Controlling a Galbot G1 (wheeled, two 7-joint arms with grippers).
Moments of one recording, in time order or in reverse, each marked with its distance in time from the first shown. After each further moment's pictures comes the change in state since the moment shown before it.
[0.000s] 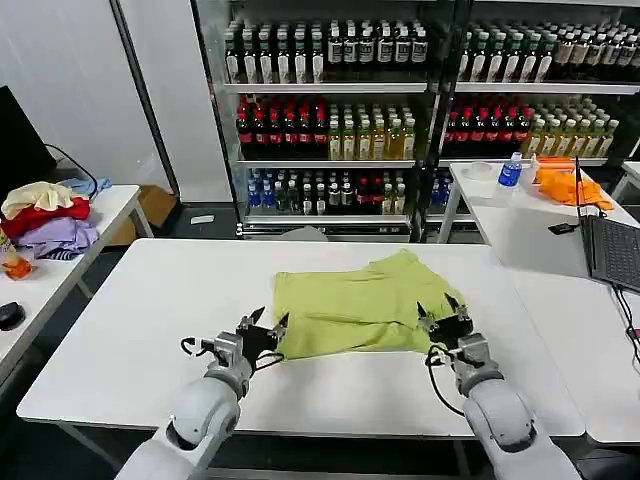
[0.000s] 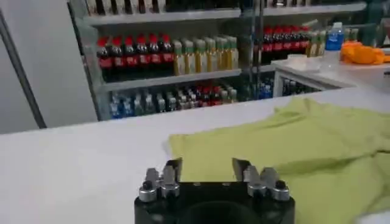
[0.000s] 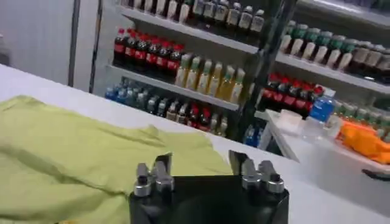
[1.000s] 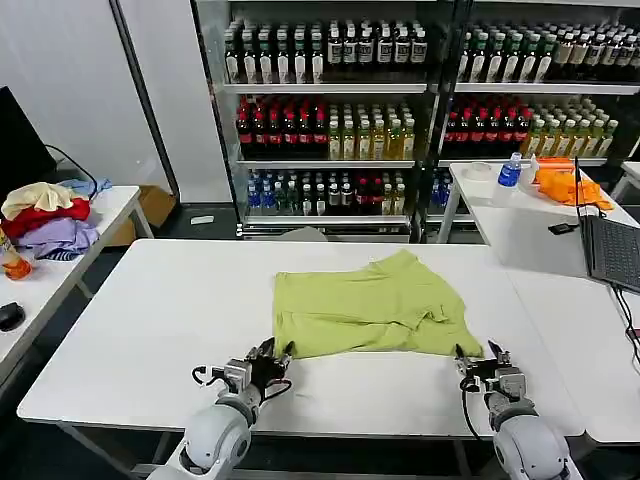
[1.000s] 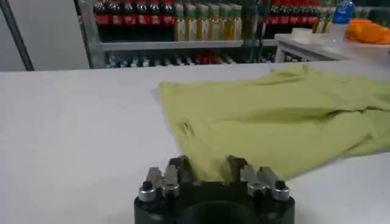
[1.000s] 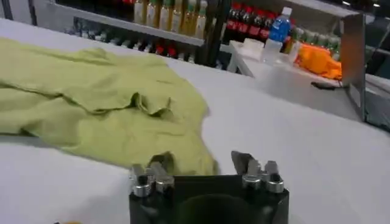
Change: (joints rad) left arm 0.049 -0.042 0.009 0.061 -0.006 -0.008 -0.005; right arm -0.078 0.013 0.057 -0.046 0.069 -0.098 0.038
